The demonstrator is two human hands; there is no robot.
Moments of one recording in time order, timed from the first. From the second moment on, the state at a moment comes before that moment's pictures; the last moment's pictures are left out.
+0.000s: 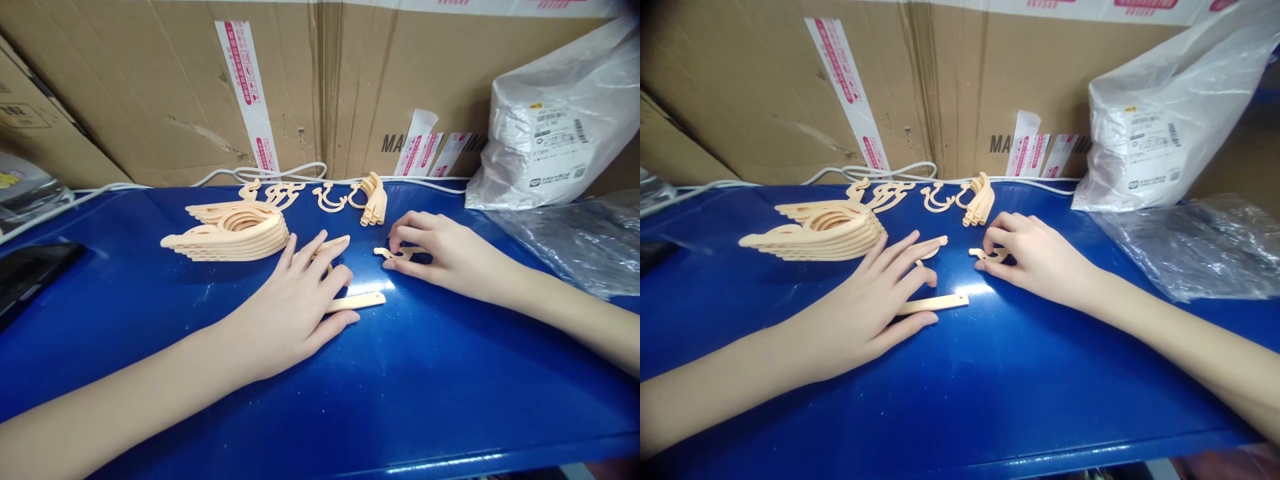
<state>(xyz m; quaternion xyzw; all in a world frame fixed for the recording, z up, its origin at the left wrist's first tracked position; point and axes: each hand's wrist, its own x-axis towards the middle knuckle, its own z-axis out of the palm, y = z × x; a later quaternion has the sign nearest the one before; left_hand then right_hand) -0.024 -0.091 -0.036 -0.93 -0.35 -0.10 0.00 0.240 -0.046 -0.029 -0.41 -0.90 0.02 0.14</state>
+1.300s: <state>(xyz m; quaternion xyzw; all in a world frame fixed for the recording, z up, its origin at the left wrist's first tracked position) -0.021 -0.082 -0.042 -0.90 -0.37 -0.19 -0.16 0.225 -0.071 -0.017 -0.41 -0.89 0.19 0.10</state>
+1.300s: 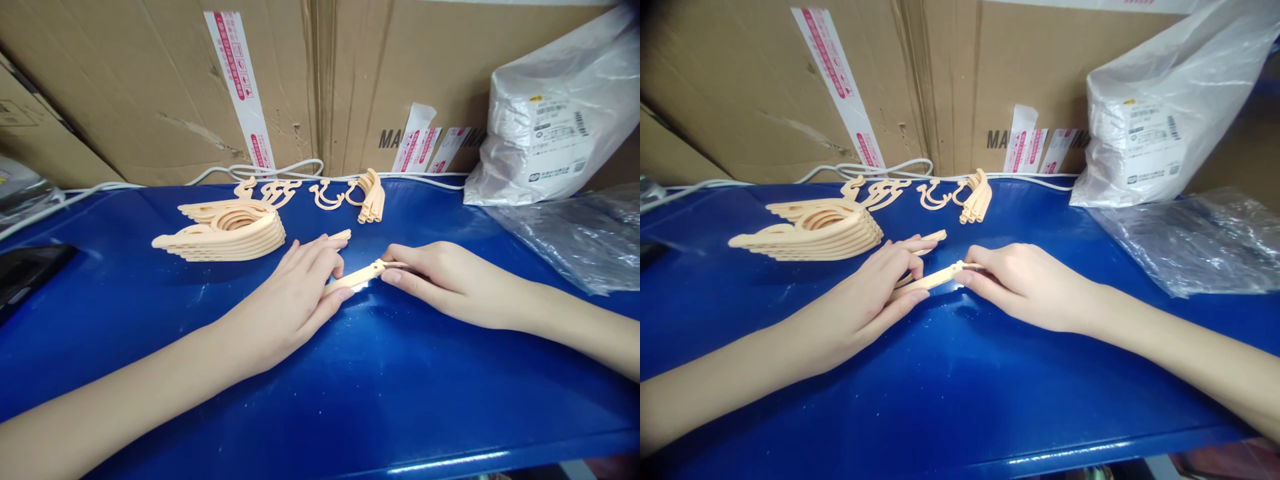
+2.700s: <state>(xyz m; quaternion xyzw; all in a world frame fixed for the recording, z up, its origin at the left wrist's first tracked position) -0.020 -0.081 -0.040 -0.93 -0.33 -0.13 -0.10 0.229 -0.064 -0.035 -0.25 -0.93 -0.26 0.08</state>
